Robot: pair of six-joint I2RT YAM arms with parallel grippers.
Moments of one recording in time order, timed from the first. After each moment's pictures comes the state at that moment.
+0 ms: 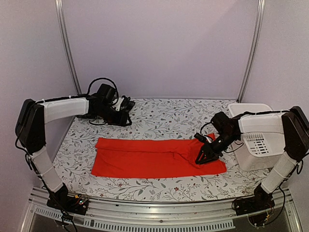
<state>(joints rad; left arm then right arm) -0.46 1.76 1.29 -0.47 0.20 -0.19 0.49 1.63 0.93 -0.68 -0.71 0.12</state>
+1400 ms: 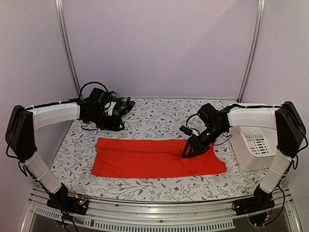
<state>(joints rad) -0.44 1.63 1.15 -0.48 0.16 -0.22 0.61 1.75 1.15 -0.71 -0.76 0.10</state>
